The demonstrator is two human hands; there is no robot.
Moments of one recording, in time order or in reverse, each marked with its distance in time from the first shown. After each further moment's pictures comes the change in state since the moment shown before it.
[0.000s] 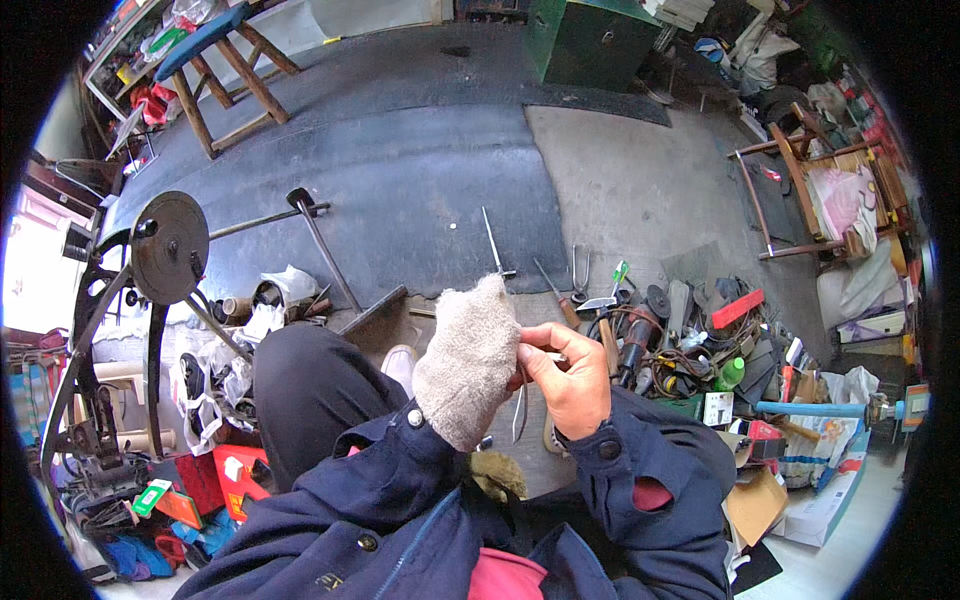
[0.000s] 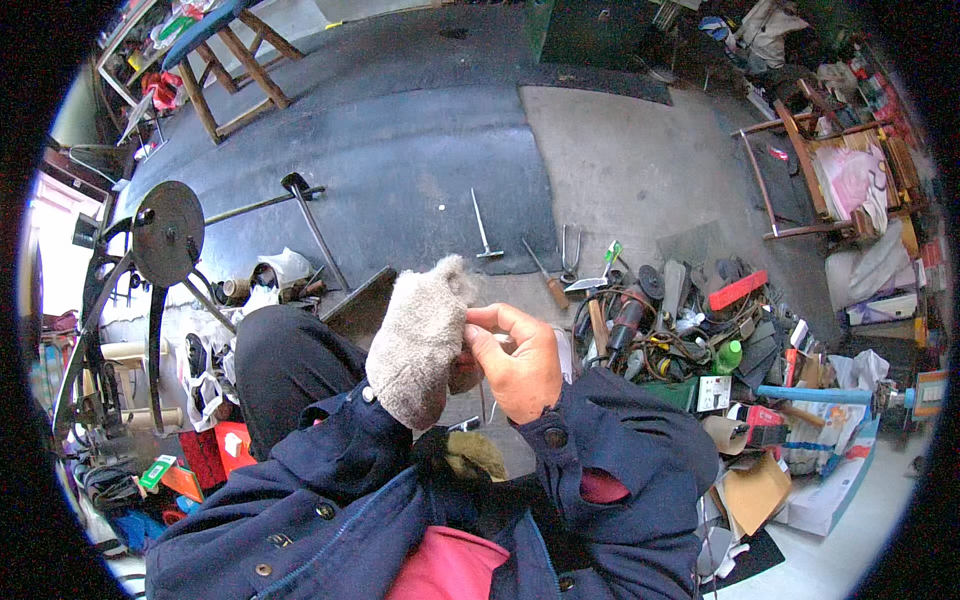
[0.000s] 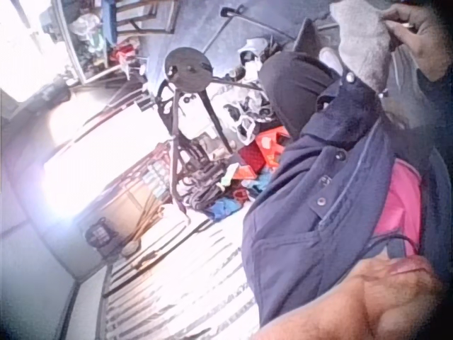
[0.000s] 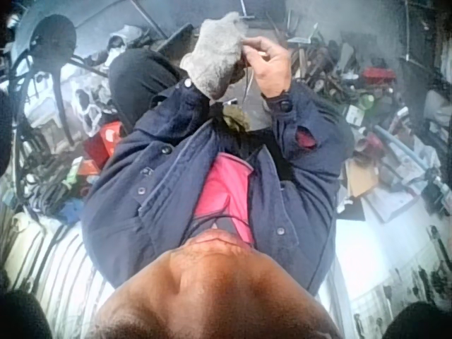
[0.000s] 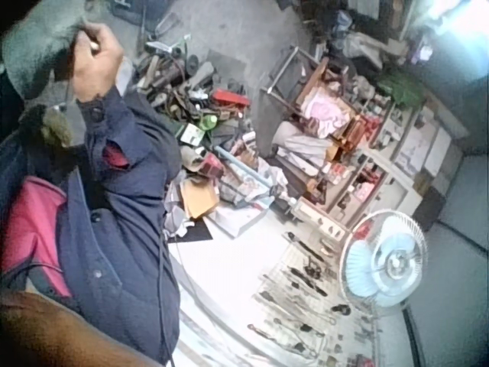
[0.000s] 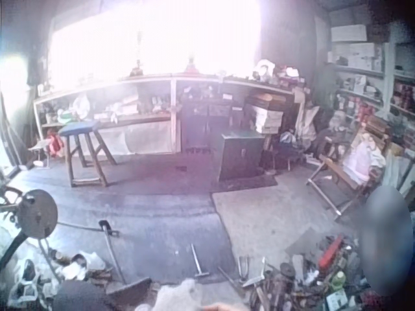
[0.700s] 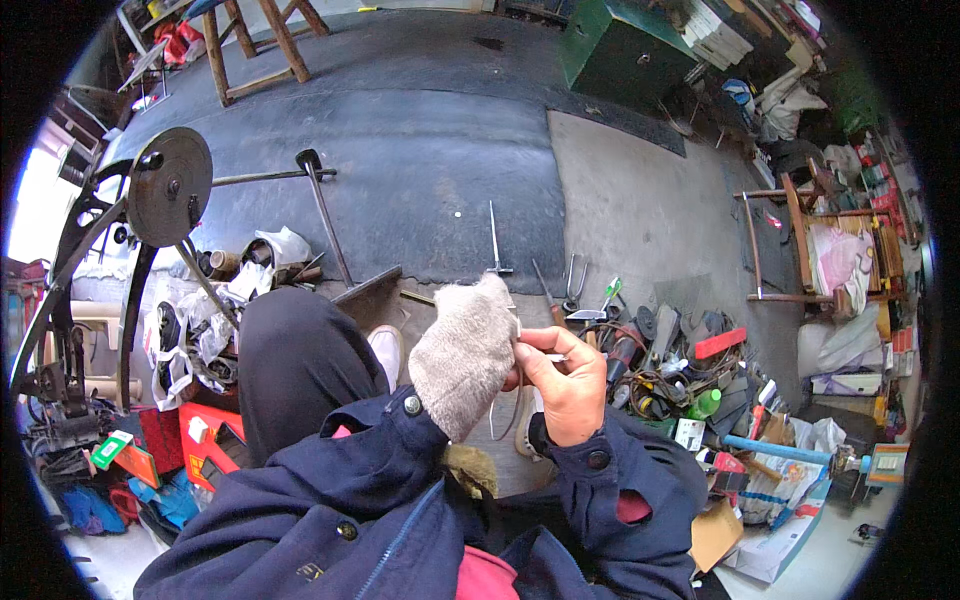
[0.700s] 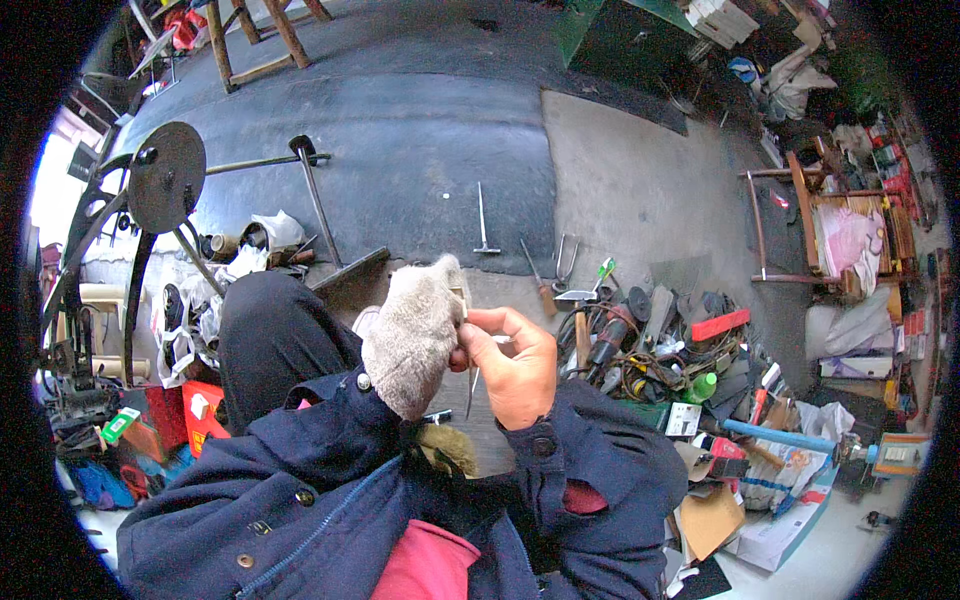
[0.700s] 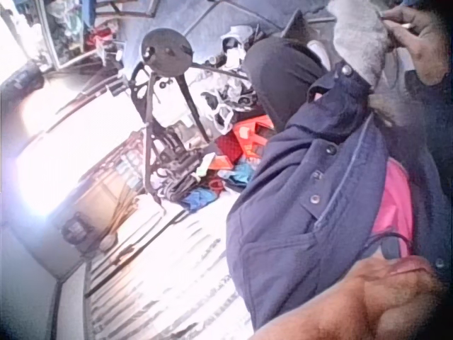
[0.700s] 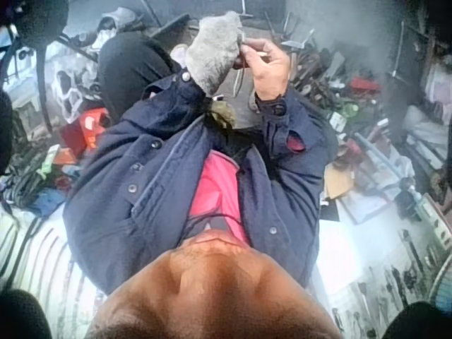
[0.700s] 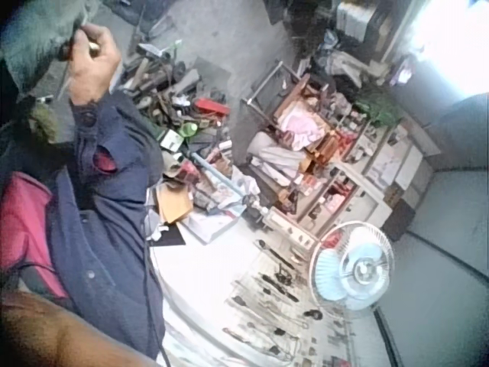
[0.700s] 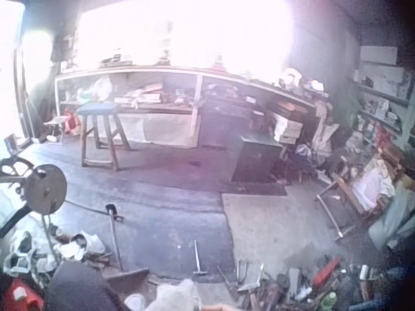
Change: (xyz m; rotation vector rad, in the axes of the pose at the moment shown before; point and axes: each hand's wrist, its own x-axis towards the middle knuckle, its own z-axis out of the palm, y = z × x) left_hand -0.012 -0.016 0.009 -0.316 -0.214 -0.376; right_hand -0.001 0.002 0.007 0.011 0.019 0.023
